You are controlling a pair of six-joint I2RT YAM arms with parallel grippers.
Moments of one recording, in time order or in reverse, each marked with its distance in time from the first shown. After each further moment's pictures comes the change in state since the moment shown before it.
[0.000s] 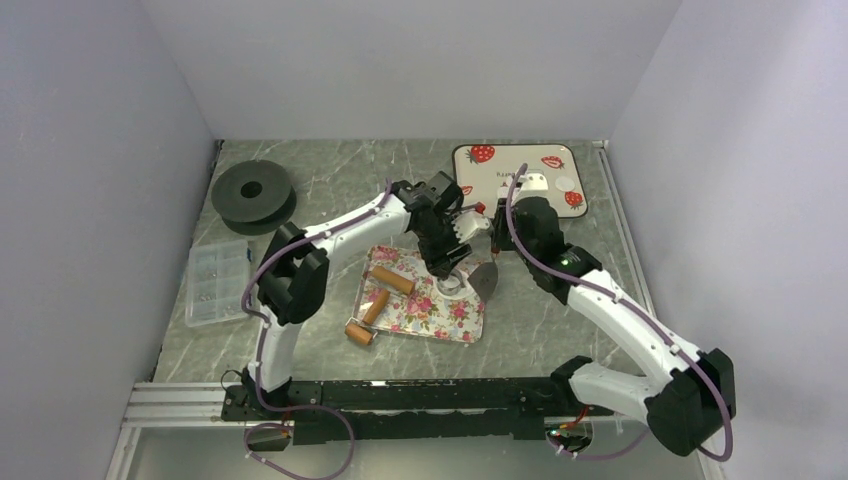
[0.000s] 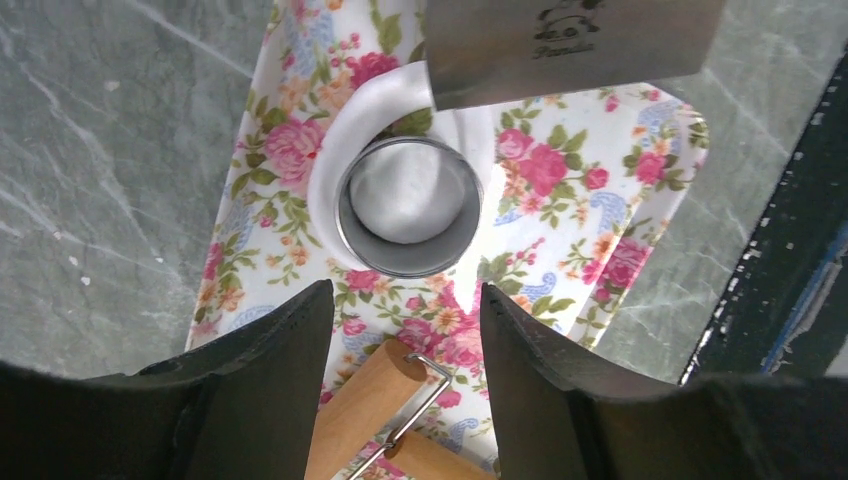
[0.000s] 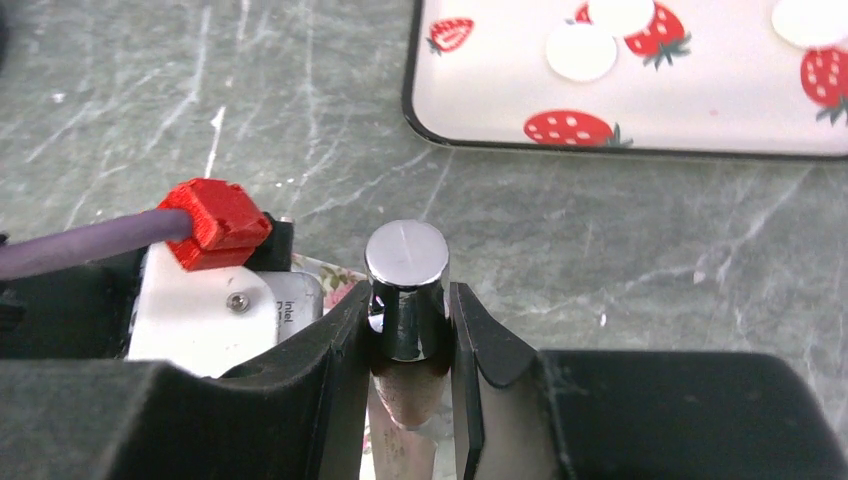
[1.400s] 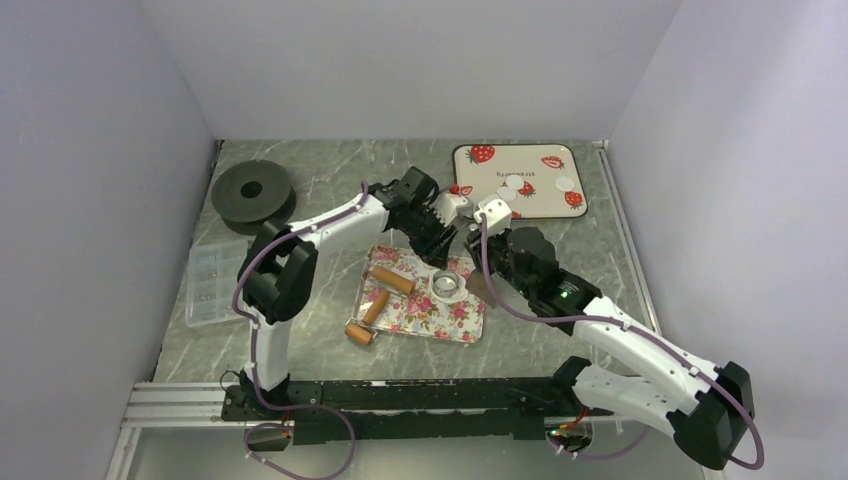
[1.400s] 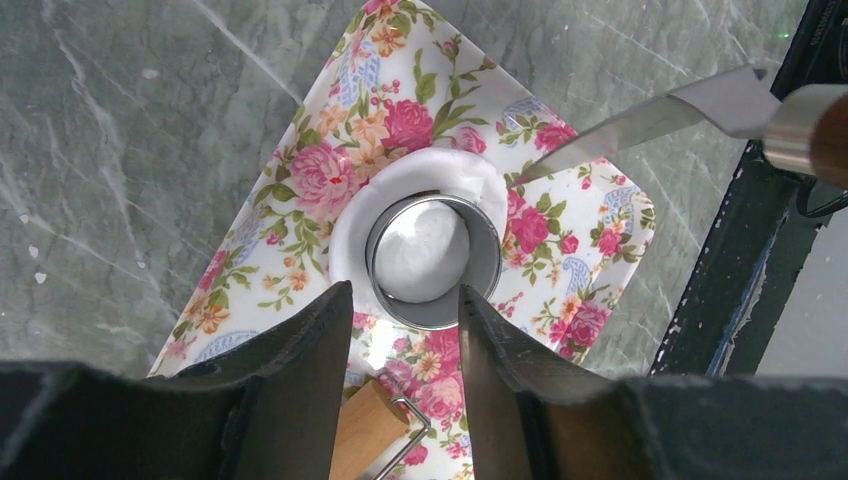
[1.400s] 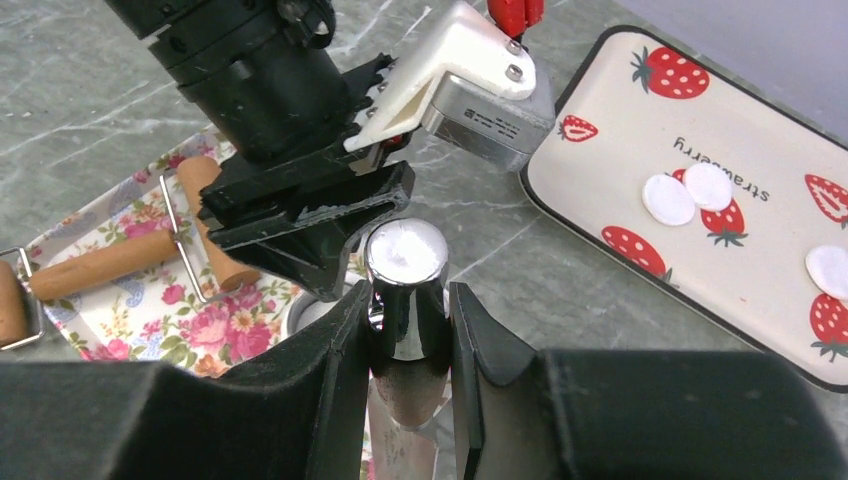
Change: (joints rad) left arm 0.117 -0.078 -0.202 0.278 0.187 -0.225; right arm 0.215 -0.167 -0.145 0.168 -0.101 -0.419
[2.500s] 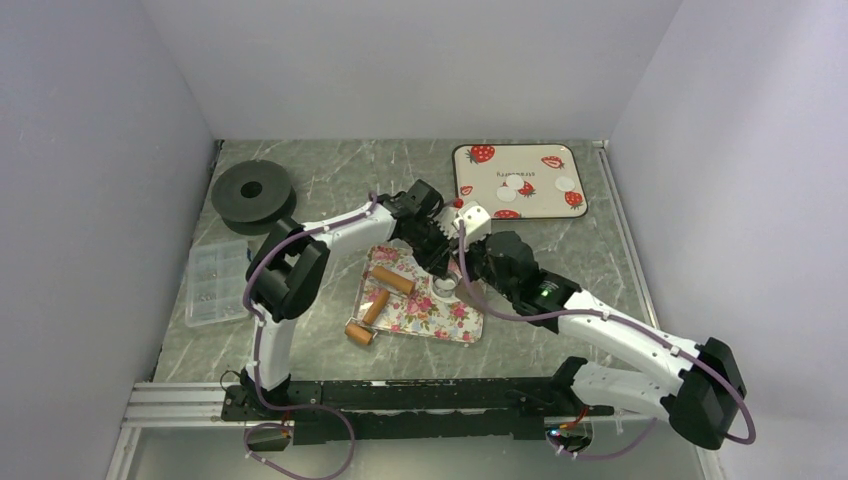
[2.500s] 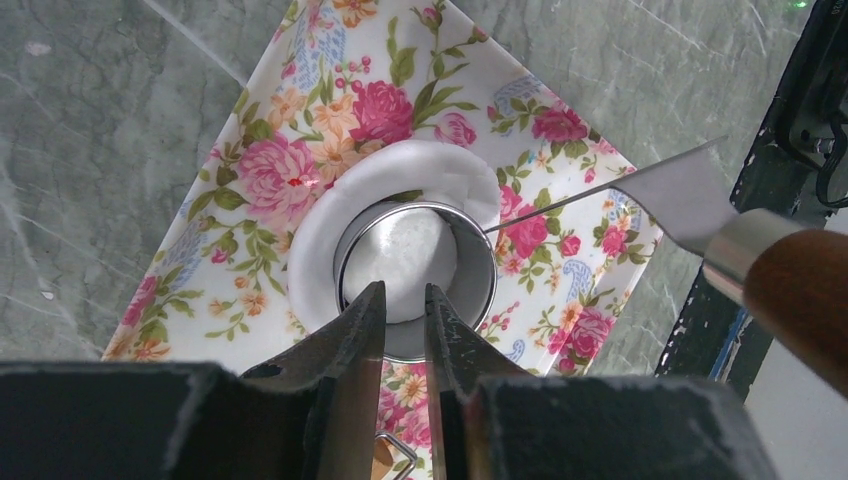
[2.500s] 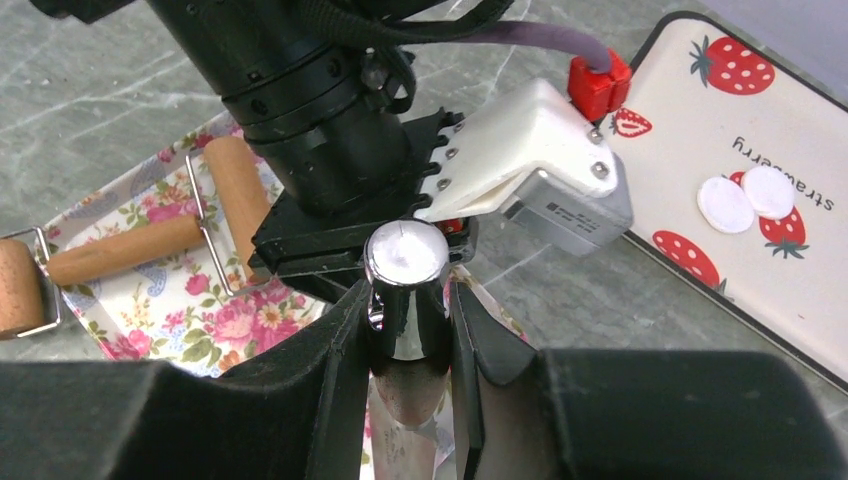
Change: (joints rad) left arm -0.028 0.046 -0.053 0.050 0.021 -0.011; right arm 0.068 0.087 -0.014 0.062 0.013 0.024
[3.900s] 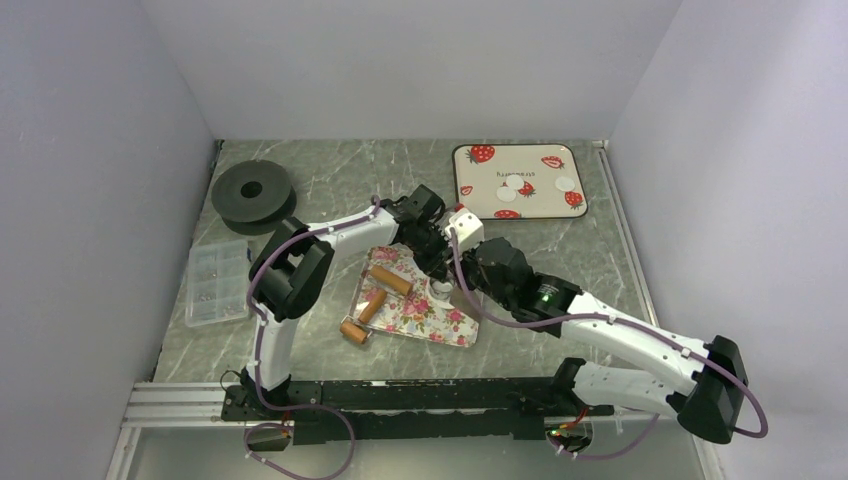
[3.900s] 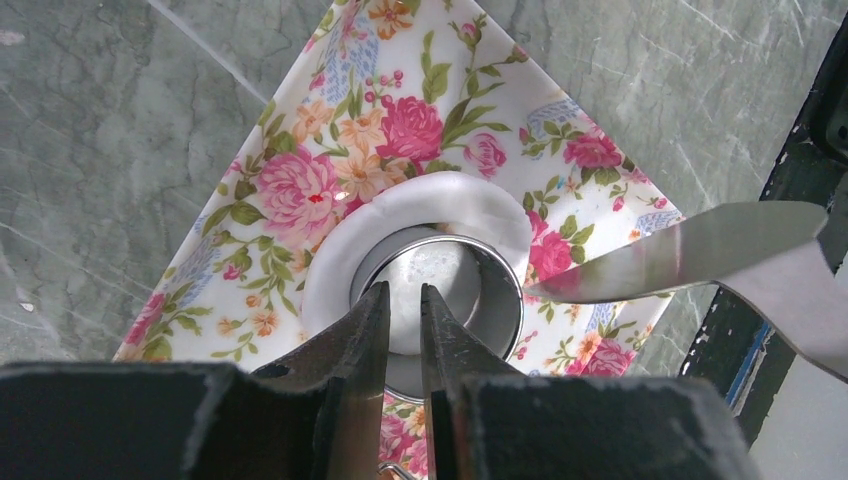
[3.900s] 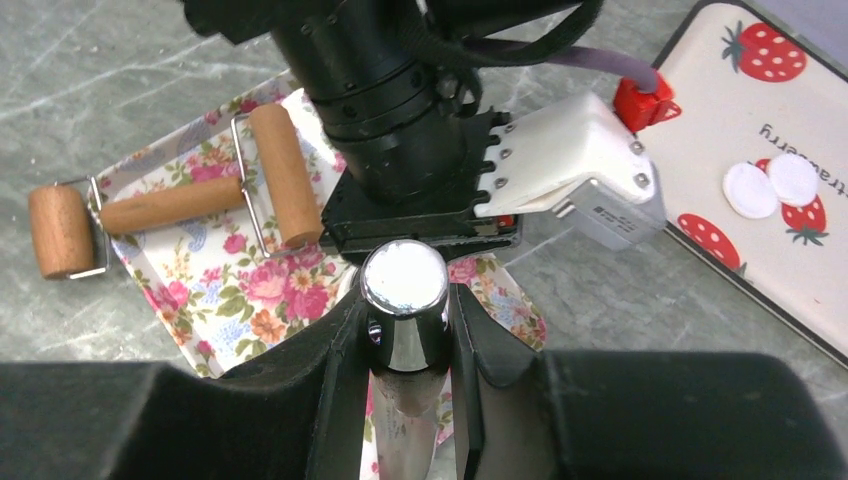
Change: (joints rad) left arm -0.011 0.015 -0.026 0.033 -0.024 0.004; right arm 0.126 -0.006 0.061 -0.148 0.082 0.040
